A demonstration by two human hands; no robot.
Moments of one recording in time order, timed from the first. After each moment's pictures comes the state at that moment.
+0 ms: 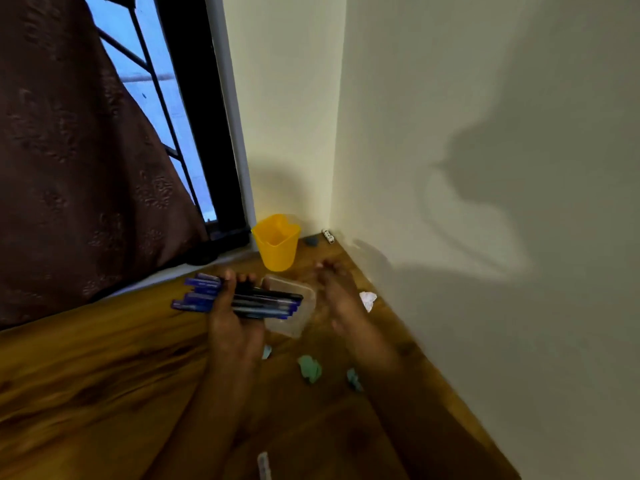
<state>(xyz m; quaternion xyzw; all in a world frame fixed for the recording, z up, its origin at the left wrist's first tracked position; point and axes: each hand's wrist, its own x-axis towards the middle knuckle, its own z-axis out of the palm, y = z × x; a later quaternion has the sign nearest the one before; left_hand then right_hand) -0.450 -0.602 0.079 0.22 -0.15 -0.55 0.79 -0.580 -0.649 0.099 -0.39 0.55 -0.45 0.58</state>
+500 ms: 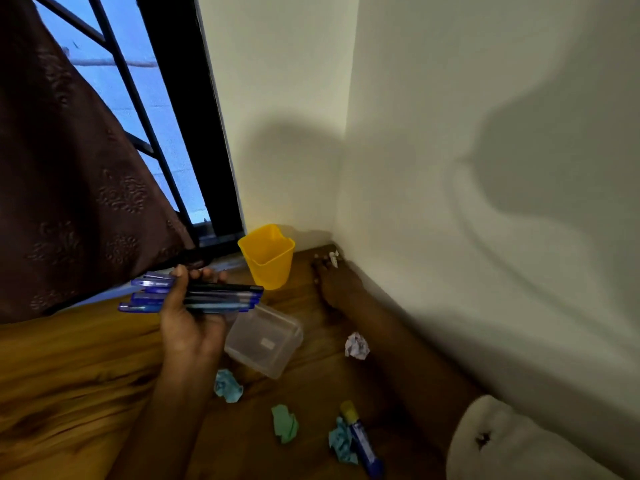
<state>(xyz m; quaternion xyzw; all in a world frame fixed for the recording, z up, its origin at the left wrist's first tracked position) -0.431 -0.666 0.073 0.24 -0.12 -0.44 0.86 -0.607 -0.829 -0.012 -0.85 0.52 0.04 0.13</state>
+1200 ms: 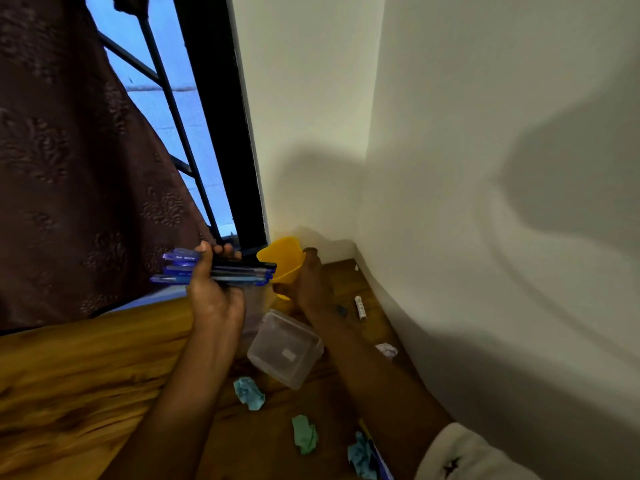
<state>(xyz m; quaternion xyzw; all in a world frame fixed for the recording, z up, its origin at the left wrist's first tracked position) -0.410 -0.706 0.096 0.26 -0.10 -0.40 0.87 -0.522 -0.777 0.054 -0.70 0.54 -0.28 0.37</state>
